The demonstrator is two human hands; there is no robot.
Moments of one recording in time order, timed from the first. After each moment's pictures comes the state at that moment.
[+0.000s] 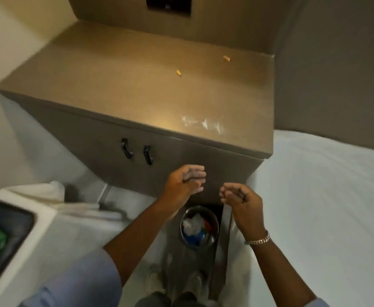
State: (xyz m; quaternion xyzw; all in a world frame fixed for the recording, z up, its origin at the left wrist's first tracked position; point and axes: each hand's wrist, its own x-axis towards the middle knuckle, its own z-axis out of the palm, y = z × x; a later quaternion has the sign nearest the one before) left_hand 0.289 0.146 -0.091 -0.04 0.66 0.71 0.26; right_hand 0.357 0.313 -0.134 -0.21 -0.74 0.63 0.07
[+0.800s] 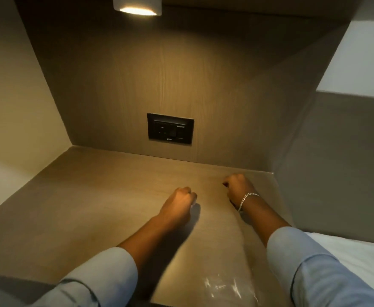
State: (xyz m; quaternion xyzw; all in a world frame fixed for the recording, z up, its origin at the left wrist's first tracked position) left_hand -0.065 0.159 -0.050 0.31 0.93 0.18 0.02; right_hand -0.061 0.373 -0.034 -0.11 -0.99 0.10 0.01
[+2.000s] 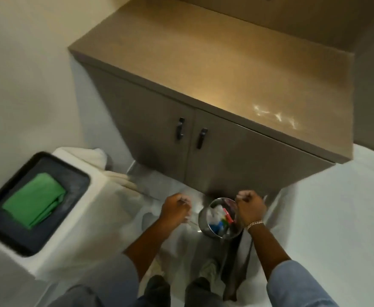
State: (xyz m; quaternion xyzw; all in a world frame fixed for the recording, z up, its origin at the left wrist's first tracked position) left_hand 0.337 0.000 -0.201 -0.27 0.67 0.62 0.29; right_hand 0.330 0.217 -0.229 -0.32 -0.84 0.43 -0.03
